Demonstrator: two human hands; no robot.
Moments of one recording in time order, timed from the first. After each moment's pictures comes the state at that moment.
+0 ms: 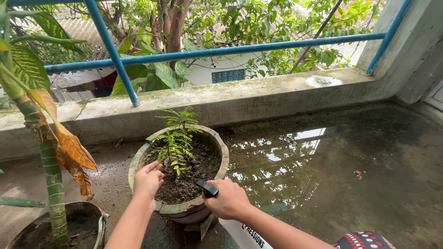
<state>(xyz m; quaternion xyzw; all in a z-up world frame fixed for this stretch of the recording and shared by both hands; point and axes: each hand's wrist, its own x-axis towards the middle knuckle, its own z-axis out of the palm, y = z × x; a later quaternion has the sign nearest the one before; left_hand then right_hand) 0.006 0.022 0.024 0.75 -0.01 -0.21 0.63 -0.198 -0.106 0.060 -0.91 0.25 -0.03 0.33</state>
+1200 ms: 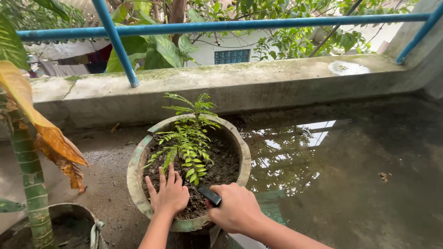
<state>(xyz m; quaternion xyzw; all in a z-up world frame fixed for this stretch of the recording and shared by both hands) 0.067 -0.014 -0.089 0.95 -0.27 -0.16 -0.05 -0.113 -0.111 0.026 -0.93 0.23 -0.01 0.29</state>
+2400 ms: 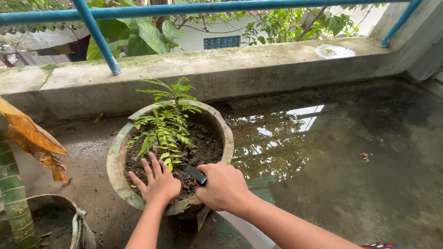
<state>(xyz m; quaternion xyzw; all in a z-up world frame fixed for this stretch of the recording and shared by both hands) 0.035 -0.033 -0.086 0.96 -0.20 -0.19 -0.05 -0.129 -0.124 0.031 -0.93 0.24 -0.02 0.28</state>
